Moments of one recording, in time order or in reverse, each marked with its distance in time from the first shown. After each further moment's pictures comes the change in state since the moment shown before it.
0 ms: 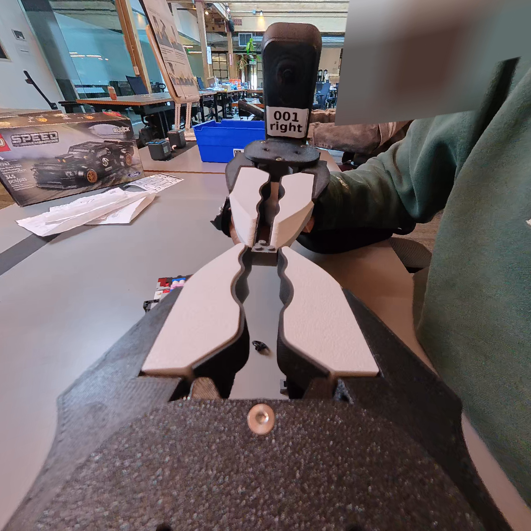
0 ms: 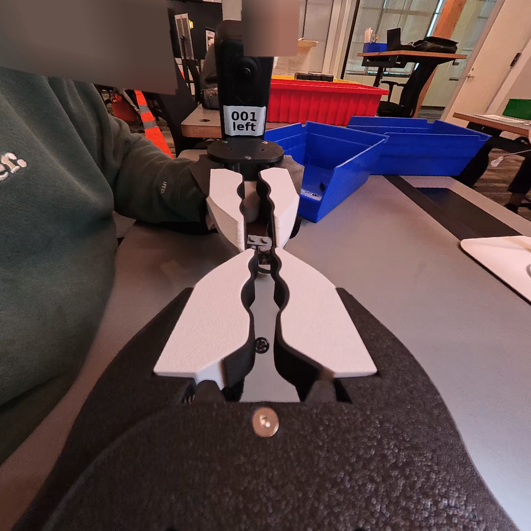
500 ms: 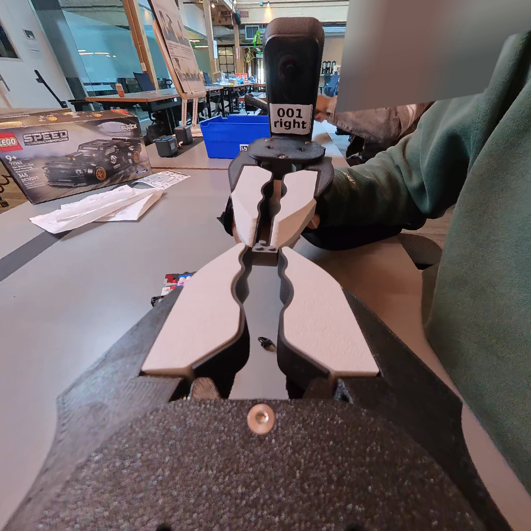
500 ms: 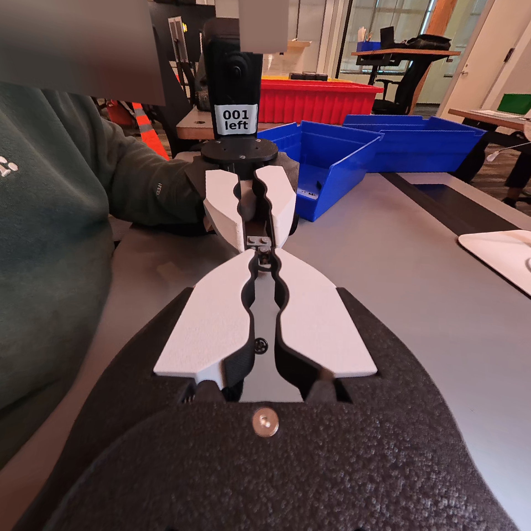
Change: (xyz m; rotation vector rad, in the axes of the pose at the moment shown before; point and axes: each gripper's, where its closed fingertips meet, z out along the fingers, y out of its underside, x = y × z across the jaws) left arm -0.004 0.002 -0.001 -0.018 -0.024 0.015; right arm 0.003 0.002 0.001 0.001 0.009 0.019
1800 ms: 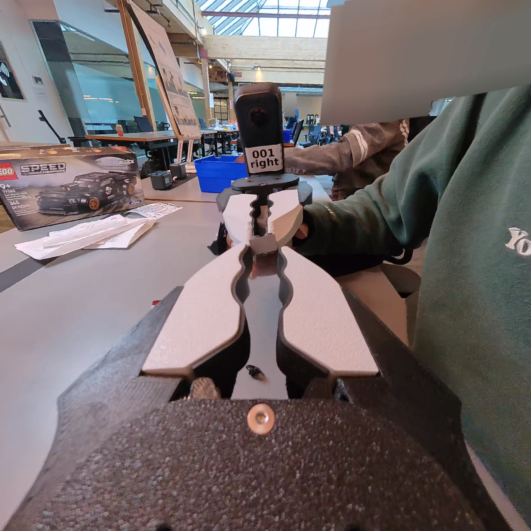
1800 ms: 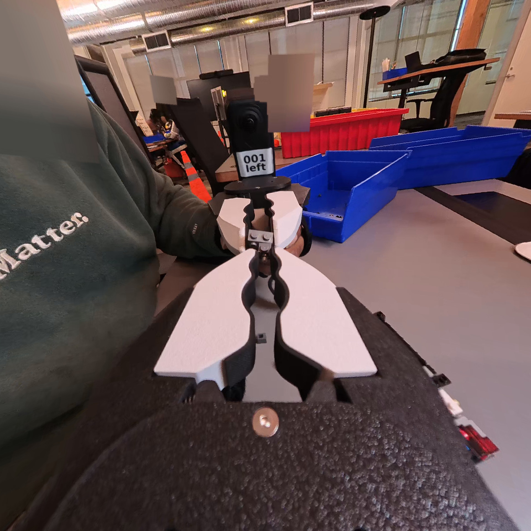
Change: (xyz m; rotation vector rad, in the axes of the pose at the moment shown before) left arm 0.007 -0.018 0.000 0.139 0.038 -0.031; right arm -0.007 -0.018 -0.006 0.125 -0.122 0.145
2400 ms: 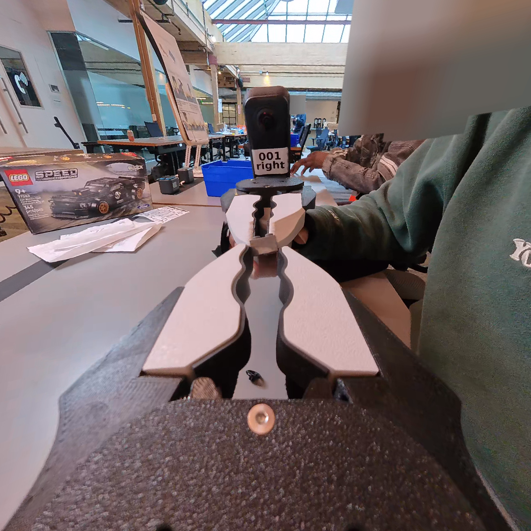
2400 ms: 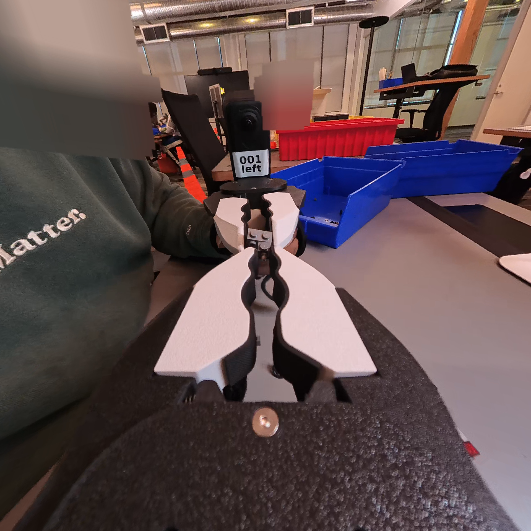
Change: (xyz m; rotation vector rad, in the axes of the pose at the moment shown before) left arm 0.000 -0.006 0.001 0.013 -0.029 0.006; right arm -0.001 -0.005 0.000 0.001 0.009 -0.051
